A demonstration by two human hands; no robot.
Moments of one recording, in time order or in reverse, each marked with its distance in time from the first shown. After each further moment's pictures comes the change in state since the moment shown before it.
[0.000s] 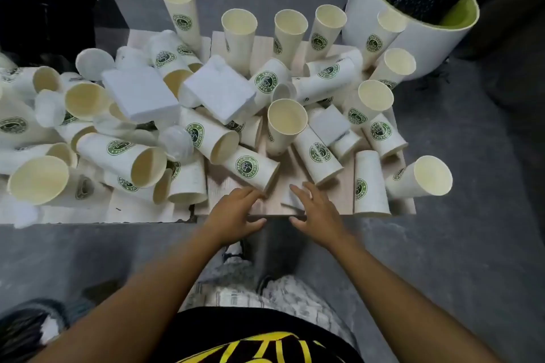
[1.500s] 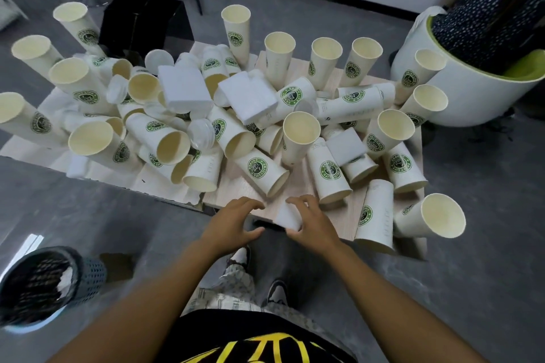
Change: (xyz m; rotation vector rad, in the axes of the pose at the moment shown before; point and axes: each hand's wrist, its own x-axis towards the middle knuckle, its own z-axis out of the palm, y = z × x) left_hand -0.036 0.042 0.028 -0.107 0.268 -0.240; right_hand 0.009 0.018 -0.005 0.204 -0.068 -0.241
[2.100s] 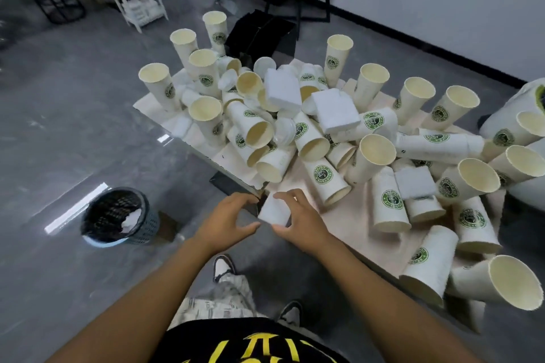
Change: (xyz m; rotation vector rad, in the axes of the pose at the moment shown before) left_hand -0.128 -0.024 -0.047 -0.071 0.349 -0.255; right_hand 0.009 -0.125 0.034 0.047 -0.139 -0.441
